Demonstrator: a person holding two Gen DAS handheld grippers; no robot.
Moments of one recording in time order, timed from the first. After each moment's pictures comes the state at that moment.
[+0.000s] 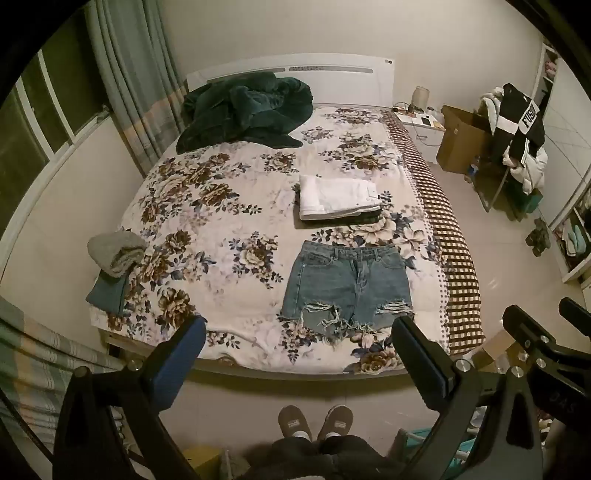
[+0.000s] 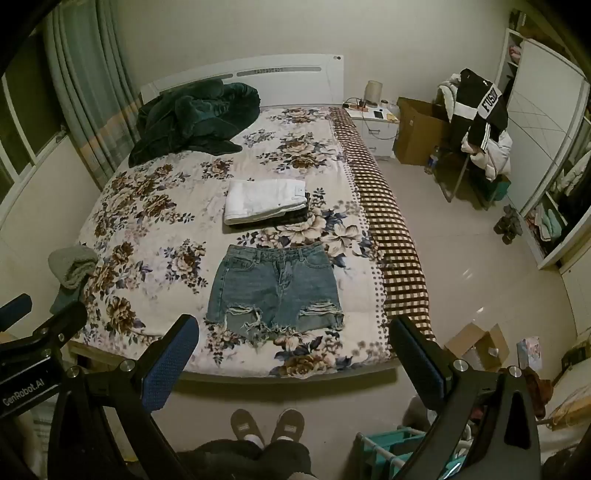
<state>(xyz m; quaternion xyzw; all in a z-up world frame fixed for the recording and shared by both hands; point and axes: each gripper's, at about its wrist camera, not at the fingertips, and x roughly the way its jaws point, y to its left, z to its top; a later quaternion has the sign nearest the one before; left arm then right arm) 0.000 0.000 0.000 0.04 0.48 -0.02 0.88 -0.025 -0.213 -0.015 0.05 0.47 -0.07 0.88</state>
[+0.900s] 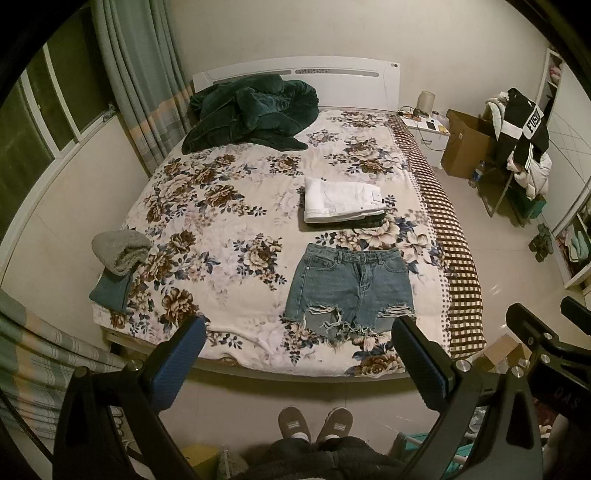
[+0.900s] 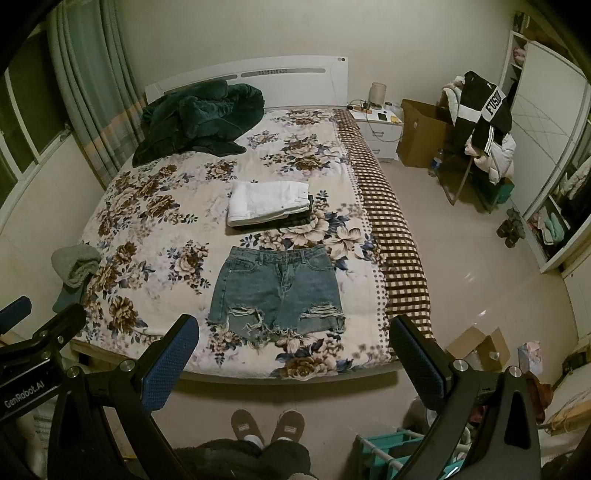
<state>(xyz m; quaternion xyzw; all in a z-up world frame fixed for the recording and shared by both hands) 0.001 -0.001 0.000 0.04 0.48 -0.02 0.88 -0.026 -0.210 -0.013 0.05 0.47 -0.07 0.88</state>
